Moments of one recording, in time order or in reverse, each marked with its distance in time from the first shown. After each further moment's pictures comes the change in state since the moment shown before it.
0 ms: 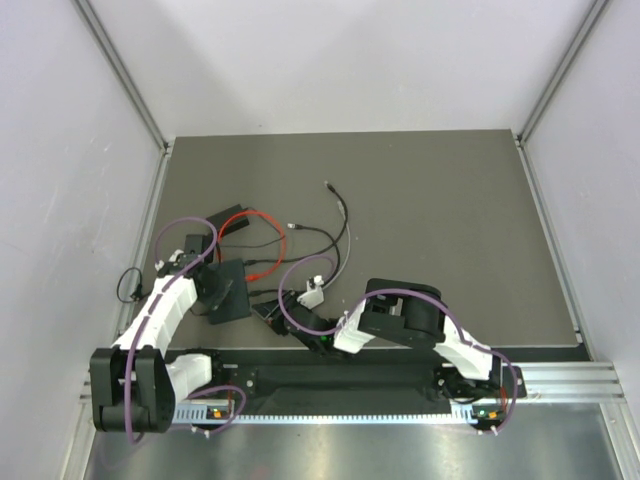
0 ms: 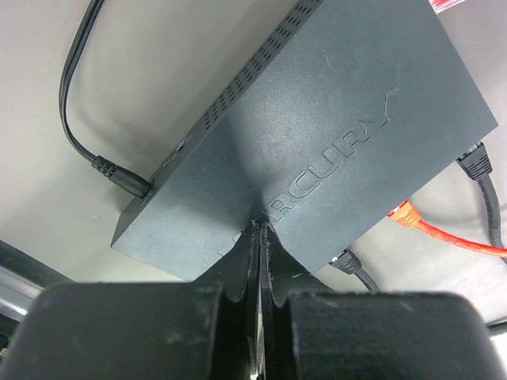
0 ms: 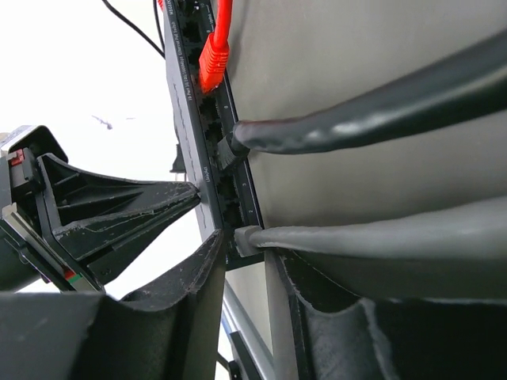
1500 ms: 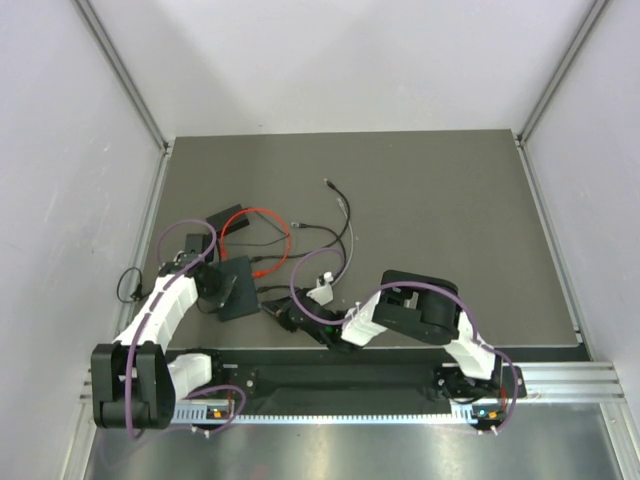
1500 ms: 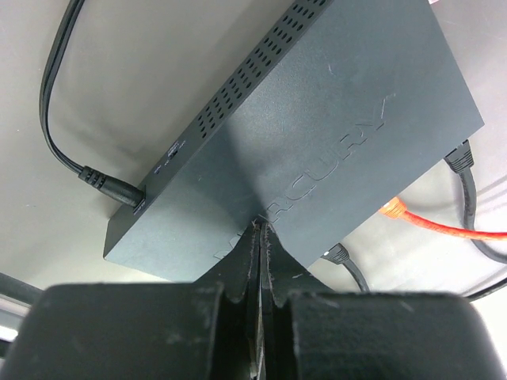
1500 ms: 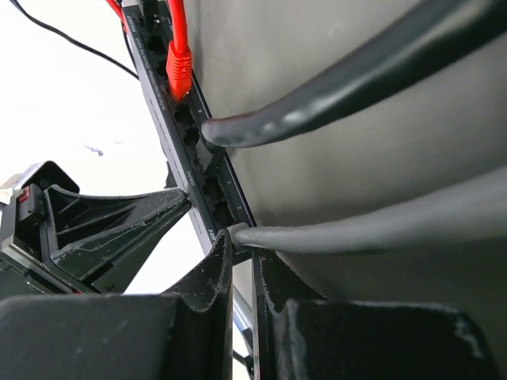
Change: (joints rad) left arm 0.006 0.020 -0.016 0.053 0.098 -0.079; right arm -0.044 -0.103 -0.060 -0.181 -0.054 0.130
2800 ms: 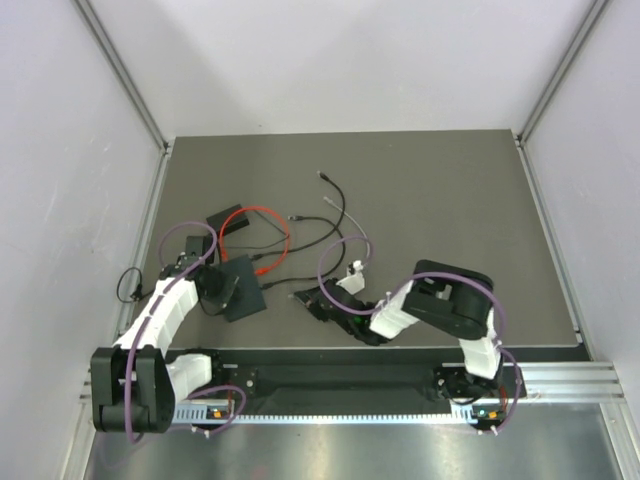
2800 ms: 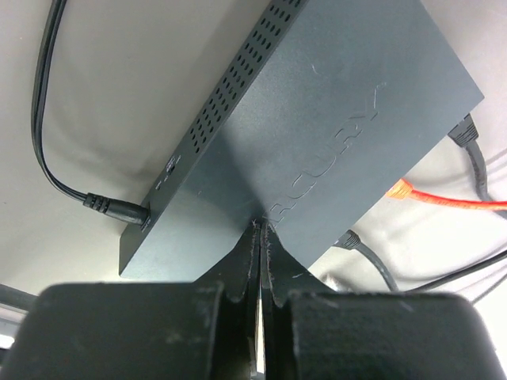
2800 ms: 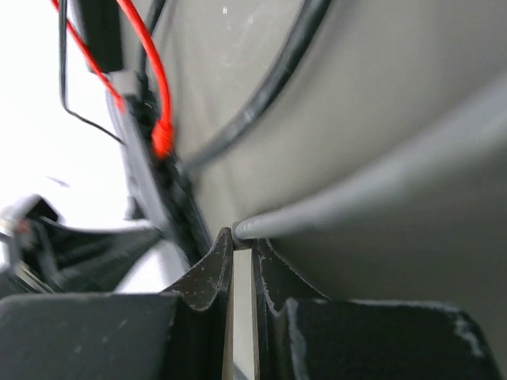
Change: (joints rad) left arm -0.003 -0.022 -0.017 0.023 0.045 -0.011; right arm -0.108 -0.164 -0.220 0.023 -0.021 -0.138
